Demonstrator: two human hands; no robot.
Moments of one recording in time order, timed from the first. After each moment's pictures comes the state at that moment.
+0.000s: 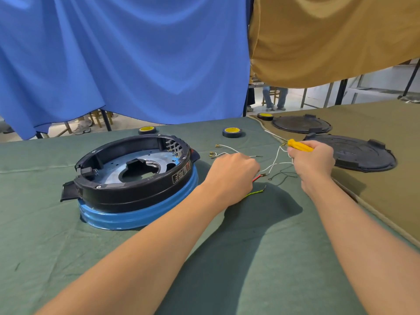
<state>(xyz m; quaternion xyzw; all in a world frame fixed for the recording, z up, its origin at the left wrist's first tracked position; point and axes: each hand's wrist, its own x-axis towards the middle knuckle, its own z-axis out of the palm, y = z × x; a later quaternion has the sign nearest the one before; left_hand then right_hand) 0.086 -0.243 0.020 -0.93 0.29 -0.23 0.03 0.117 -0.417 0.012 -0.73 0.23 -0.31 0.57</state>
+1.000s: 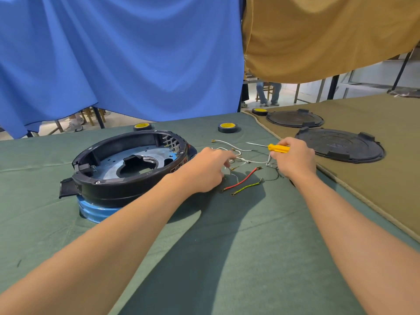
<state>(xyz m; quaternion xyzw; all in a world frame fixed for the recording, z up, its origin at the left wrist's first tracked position) 0.092 -0.197 0.034 -0.95 0.28 -0.04 -0.11 0.111 -0.408 0.004 -0.88 0.16 -0.24 0.37</state>
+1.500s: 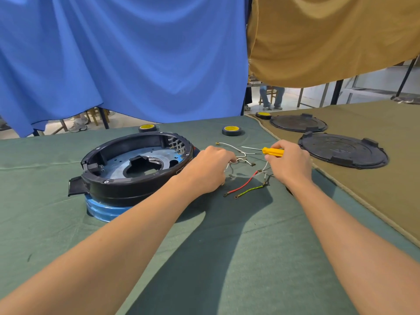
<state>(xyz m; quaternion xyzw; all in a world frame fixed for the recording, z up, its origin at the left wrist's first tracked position) 0.089 -0.193 0.034 -0.95 0.27 -0.13 -0.08 0.107 -0.392 0.005 -0.90 0.10 -0.28 0.30</state>
